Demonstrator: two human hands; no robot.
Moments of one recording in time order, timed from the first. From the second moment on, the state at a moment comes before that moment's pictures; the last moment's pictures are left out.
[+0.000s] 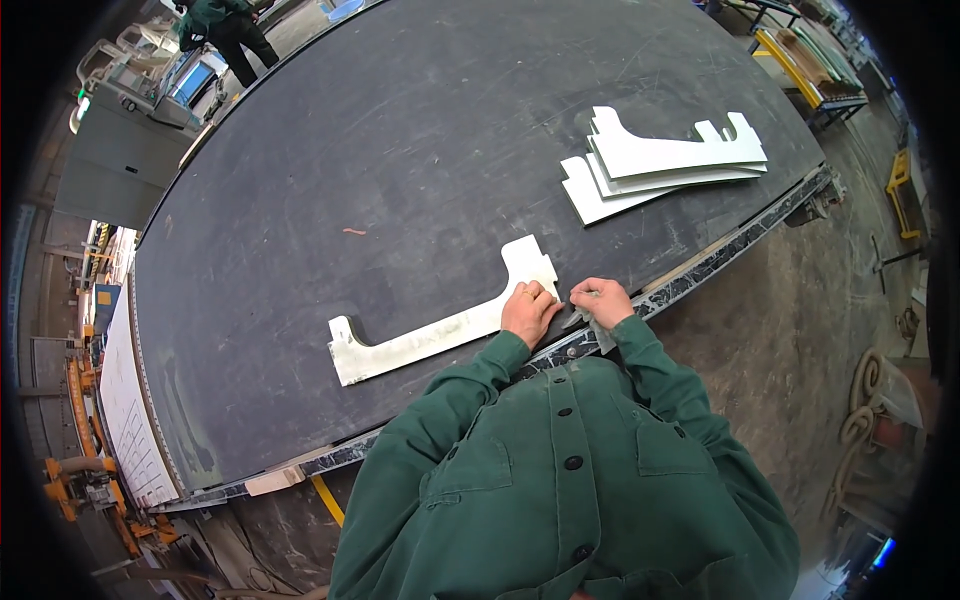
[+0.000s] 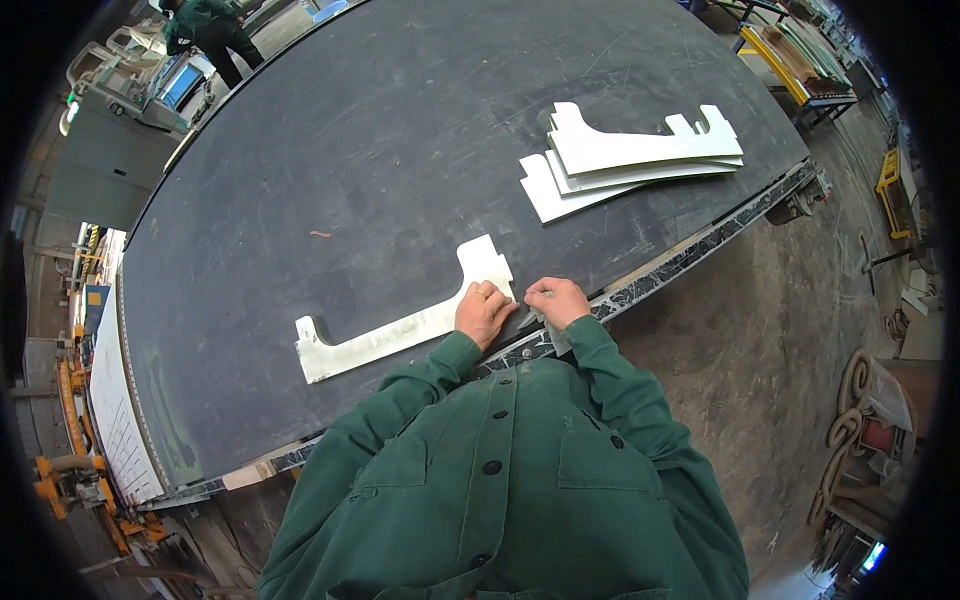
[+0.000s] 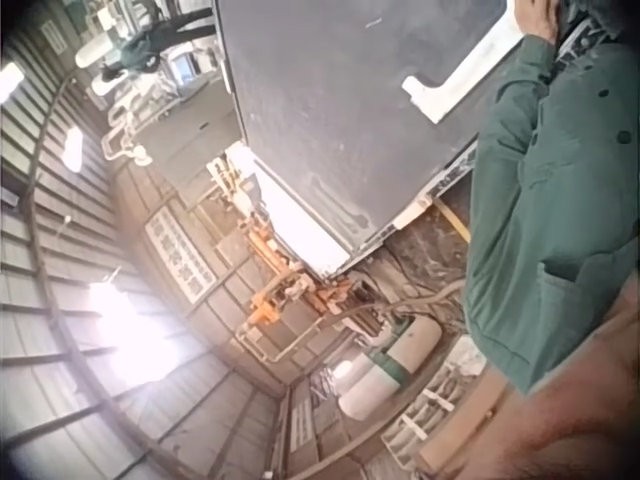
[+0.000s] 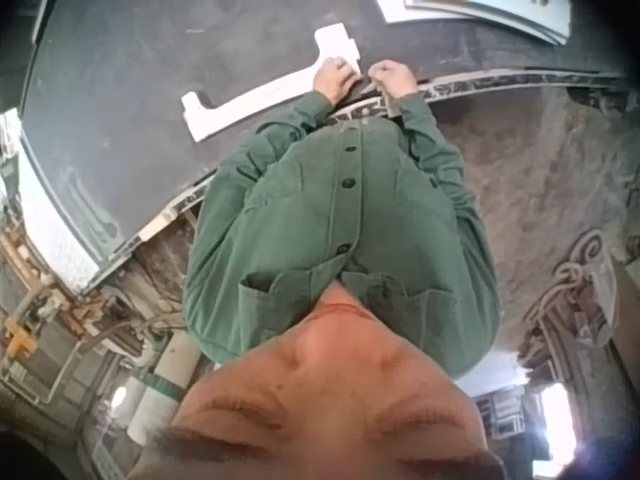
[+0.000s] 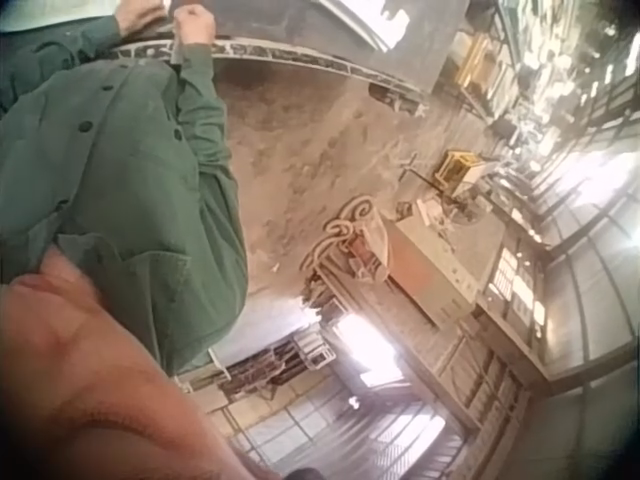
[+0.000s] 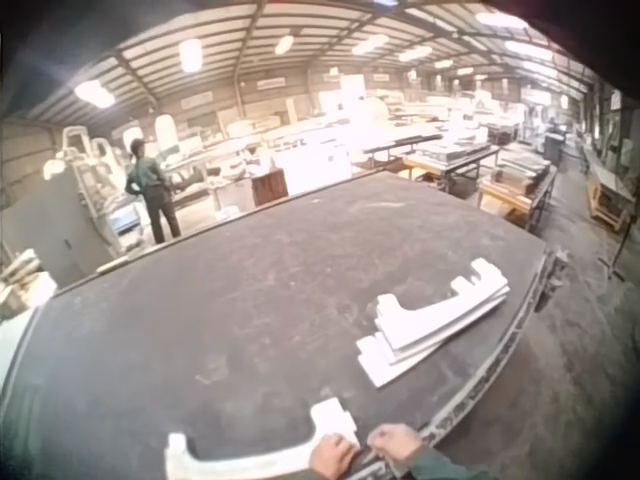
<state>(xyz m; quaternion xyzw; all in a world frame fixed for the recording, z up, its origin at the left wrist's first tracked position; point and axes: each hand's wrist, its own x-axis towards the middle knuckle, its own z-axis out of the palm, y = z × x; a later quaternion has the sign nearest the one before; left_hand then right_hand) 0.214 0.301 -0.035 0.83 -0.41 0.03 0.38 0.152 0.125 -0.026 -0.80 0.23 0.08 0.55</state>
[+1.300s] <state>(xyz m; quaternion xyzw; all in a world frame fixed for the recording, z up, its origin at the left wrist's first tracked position) 0.221 0.292 -0.028 0.88 -0.35 -0.01 0.31 0.168 0.151 0.017 -0.86 0.26 0.18 0.40</state>
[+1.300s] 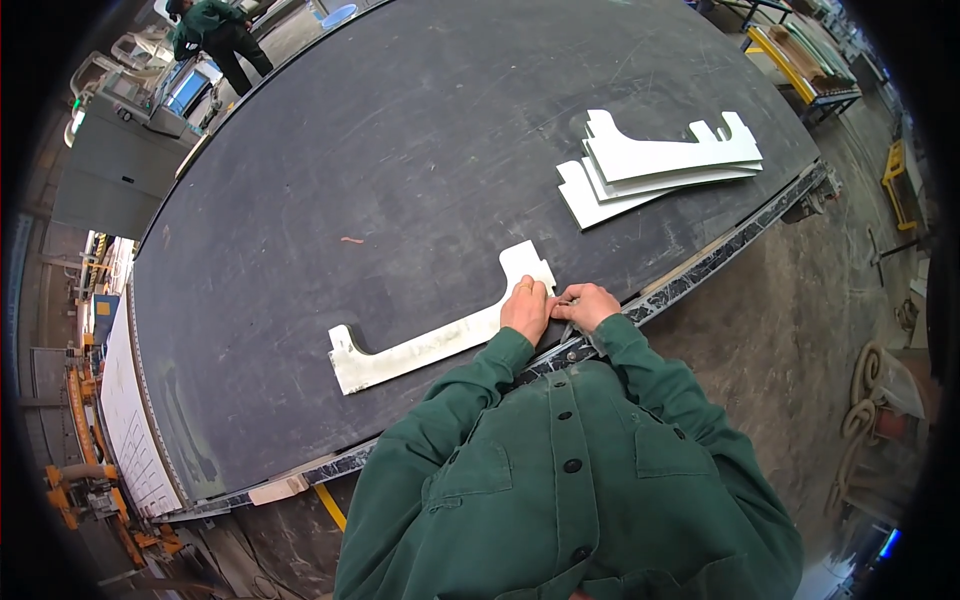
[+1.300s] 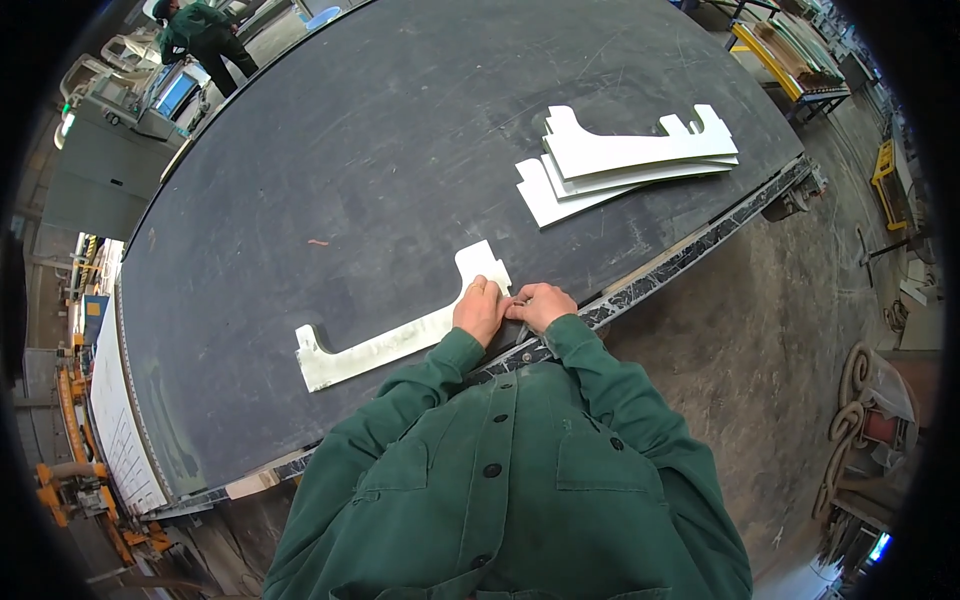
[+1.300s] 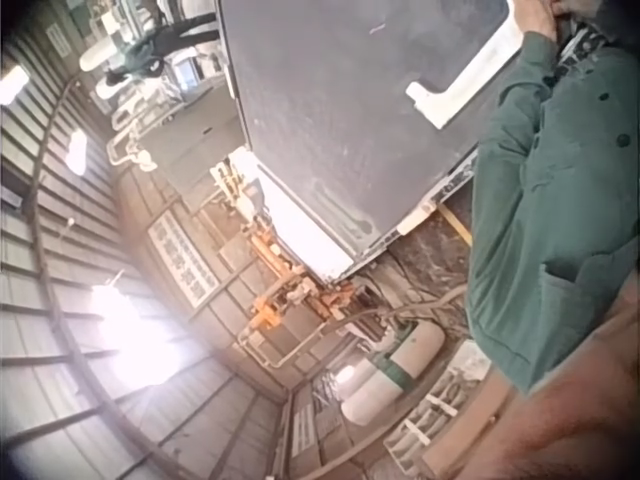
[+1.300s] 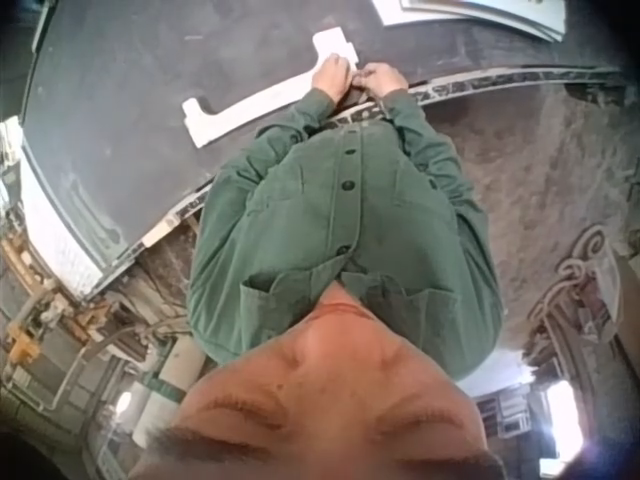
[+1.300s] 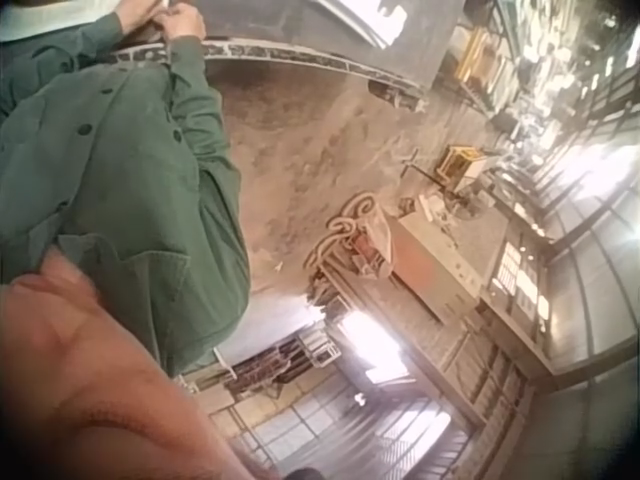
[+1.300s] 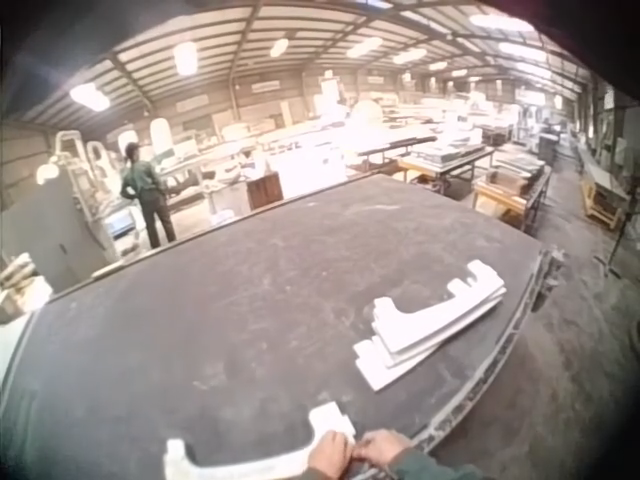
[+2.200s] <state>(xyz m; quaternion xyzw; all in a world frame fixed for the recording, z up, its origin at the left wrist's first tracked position) 0.237 0.299 -0.018 0.83 -0.25 -0.06 0.50 0.177 0.157 0.026 -0.86 0.29 0.20 0.37</state>
